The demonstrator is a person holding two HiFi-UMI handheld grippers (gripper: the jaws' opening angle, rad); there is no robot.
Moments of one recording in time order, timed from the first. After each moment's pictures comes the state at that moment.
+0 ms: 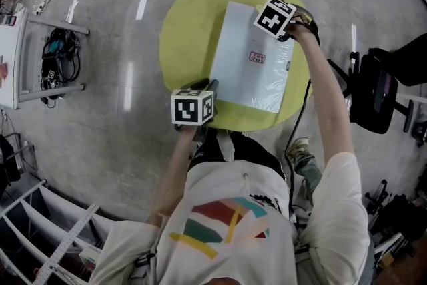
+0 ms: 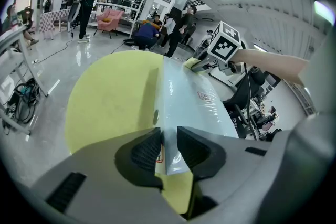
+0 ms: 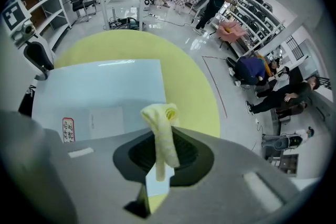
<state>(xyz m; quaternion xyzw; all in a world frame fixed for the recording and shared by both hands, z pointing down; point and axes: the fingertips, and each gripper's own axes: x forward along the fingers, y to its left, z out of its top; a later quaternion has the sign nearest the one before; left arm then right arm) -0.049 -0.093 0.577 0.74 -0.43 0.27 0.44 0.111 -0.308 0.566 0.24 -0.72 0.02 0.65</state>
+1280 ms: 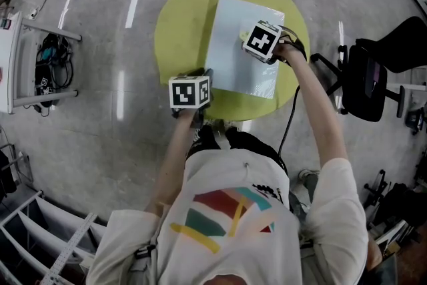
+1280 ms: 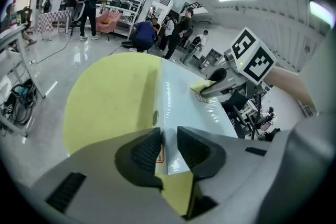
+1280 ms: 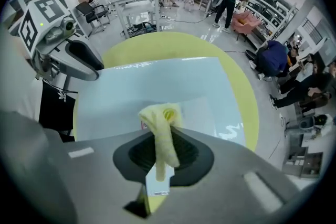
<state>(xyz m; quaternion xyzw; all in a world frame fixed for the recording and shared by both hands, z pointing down) -0.048 -0.093 0.582 0.75 -0.42 0.26 0.43 0.084 -0.180 0.570 0.16 -0.74 0.10 0.65</state>
